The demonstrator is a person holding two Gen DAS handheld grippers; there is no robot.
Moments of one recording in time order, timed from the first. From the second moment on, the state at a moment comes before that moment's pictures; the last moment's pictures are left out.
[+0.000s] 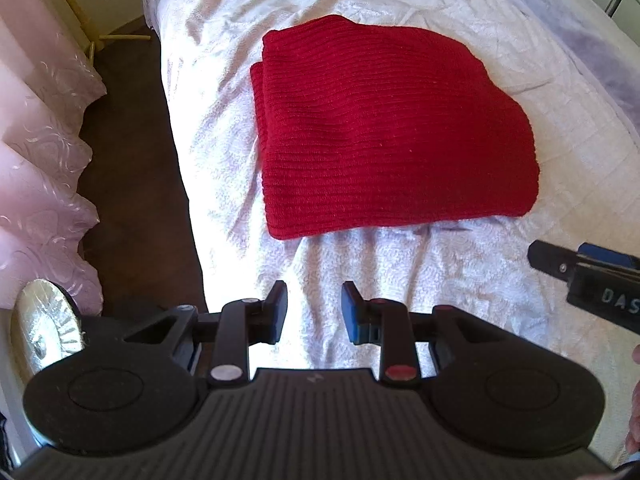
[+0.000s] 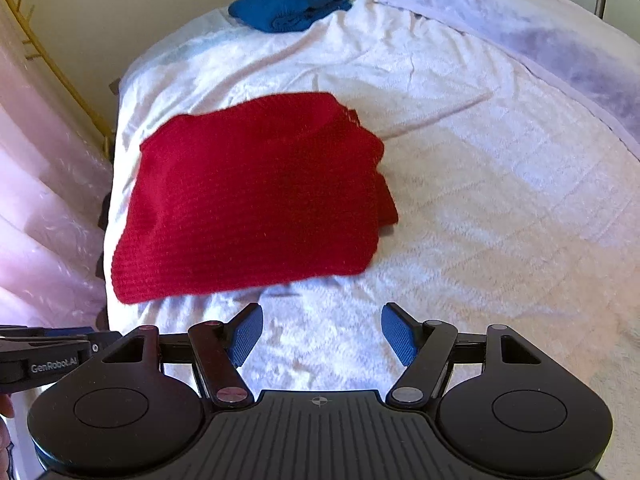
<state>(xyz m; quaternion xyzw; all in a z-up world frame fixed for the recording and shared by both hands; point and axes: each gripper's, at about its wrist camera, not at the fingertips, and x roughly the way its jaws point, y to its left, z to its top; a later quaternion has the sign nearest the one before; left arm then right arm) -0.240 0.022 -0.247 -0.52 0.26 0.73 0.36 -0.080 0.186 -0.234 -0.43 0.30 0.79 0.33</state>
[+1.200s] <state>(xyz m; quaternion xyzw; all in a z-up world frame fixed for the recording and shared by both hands) -0.274 -0.019 -0.282 -0.57 0.17 0.72 0.35 -0.098 0.178 -0.282 -0.51 0.27 0.76 0.31</state>
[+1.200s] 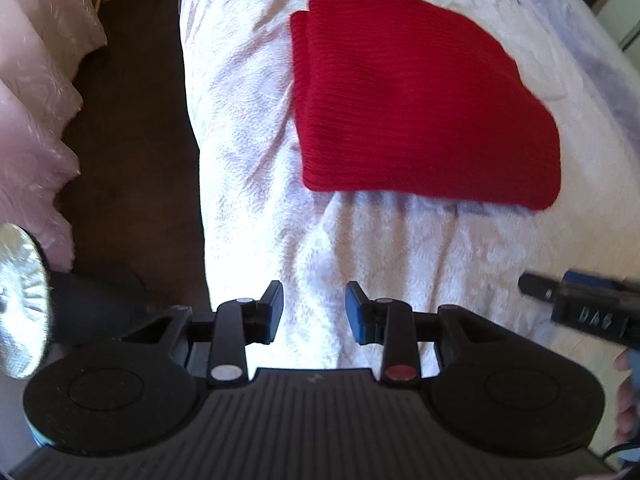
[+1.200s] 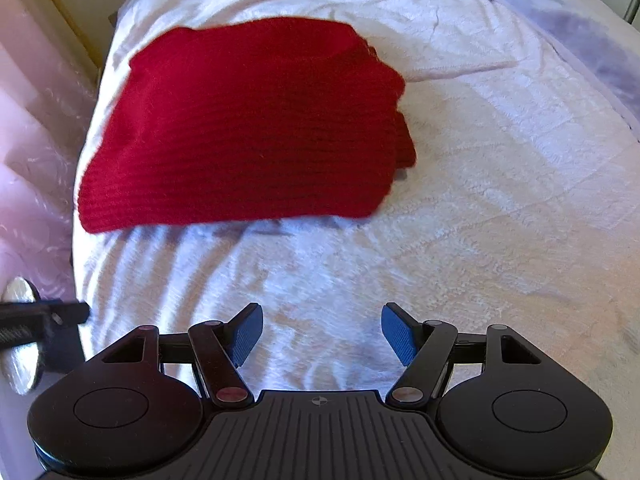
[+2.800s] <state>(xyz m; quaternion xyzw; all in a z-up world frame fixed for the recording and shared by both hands) -0.425 0.030 -0.372 -0.58 -0.20 0.58 0.53 -0.026 0.335 -0.330 -0.20 0.59 0.72 0.30</state>
